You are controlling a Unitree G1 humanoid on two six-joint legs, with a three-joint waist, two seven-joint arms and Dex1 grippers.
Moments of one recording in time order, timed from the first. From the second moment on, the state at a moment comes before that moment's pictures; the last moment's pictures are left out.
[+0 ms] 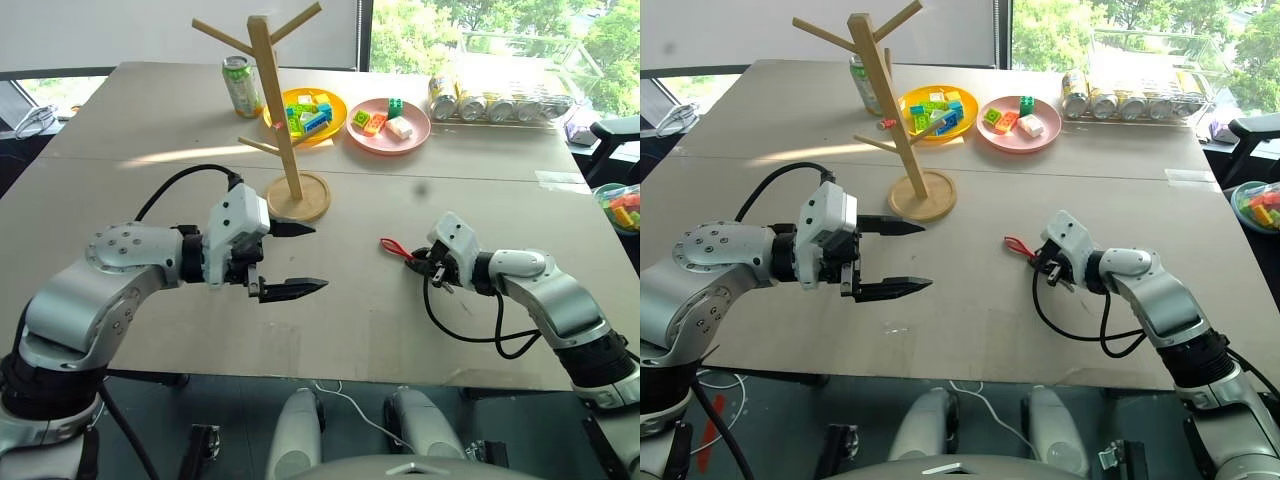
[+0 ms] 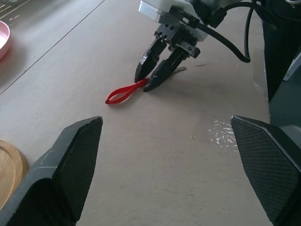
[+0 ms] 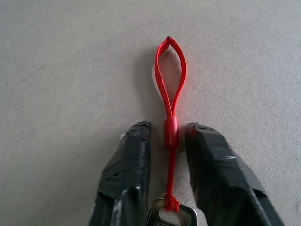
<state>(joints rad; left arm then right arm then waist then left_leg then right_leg) -0.34 0.94 0.08 -0.49 -0.65 0.68 -1.05 -0.43 -0.59 0.27 -0.17 0.22 0.70 0.72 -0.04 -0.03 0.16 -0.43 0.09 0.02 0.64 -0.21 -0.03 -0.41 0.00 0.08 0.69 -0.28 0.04</state>
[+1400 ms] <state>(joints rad) -0.12 0.96 0.82 -0.53 -1.32 0.94 -0.49 -0.83 -0.07 0.24 0.15 0.14 0.13 0.62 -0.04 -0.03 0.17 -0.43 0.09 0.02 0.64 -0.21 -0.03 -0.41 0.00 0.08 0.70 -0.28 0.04</state>
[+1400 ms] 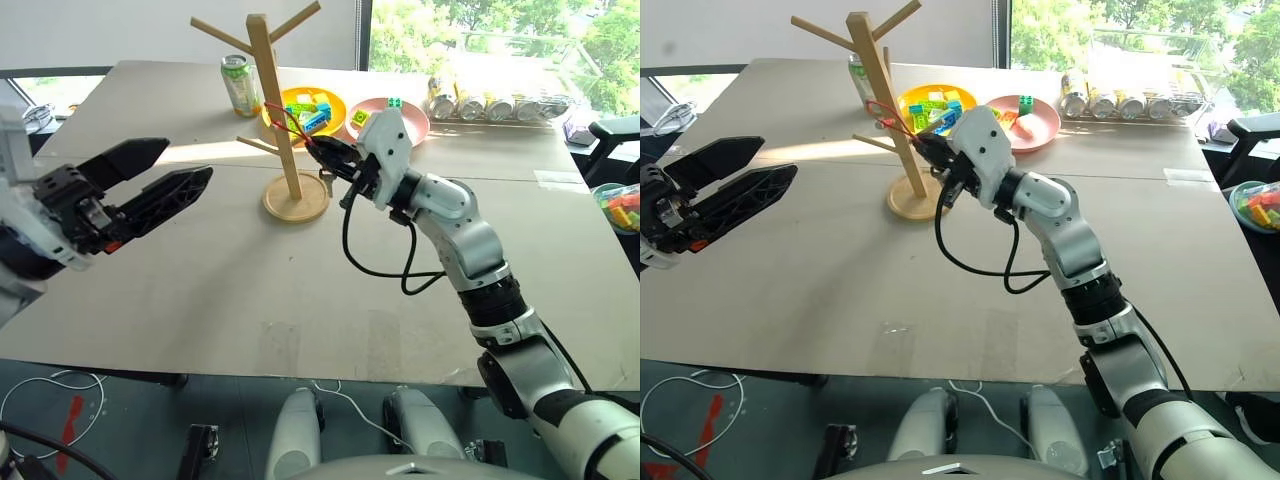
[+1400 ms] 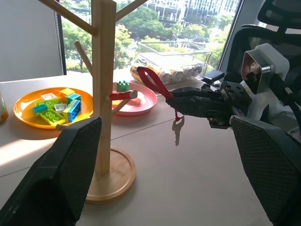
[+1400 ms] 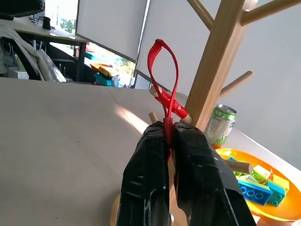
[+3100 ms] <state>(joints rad) -0.14 1.01 0.78 -0.53 -1.34 0.88 -0.46 -0.86 -0.04 0.22 0.30 0.04 -0.03 0.57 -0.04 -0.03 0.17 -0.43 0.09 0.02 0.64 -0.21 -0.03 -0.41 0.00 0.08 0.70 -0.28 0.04</state>
